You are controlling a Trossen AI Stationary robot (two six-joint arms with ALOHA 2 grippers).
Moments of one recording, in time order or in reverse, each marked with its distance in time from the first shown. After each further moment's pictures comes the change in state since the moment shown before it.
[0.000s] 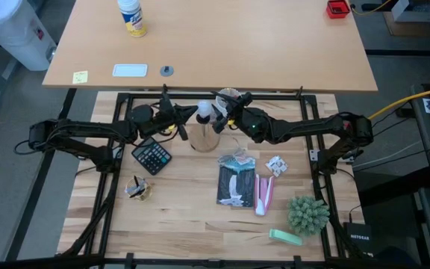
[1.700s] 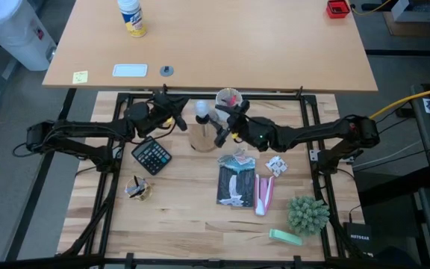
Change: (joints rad) left arm 0.024 -0.045 -0.002 -0.012 -0.194 0.070; right arm 0.097 -0.062 0.000 0.005 -0.042 -0.051
